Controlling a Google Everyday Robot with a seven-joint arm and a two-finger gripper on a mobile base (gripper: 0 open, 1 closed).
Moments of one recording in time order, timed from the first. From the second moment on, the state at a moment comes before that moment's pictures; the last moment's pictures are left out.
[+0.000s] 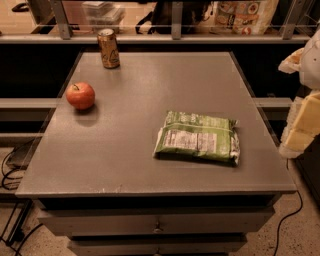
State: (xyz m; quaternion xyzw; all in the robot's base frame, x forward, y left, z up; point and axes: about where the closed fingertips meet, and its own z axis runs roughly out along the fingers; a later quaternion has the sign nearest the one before) arm 0.438 -0.217 0.976 -0.60 0.78 -0.03 0.16
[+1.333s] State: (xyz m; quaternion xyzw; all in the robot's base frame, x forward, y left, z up) arm 0.462 -0.171 0.936 -0.63 0.75 0.04 0.21
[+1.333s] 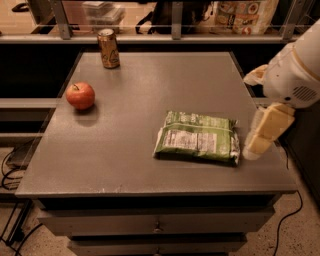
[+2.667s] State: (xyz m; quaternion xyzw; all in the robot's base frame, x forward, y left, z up) arm 0.487 -0.130 0.847 -0.63 0.76 0.03 0.15
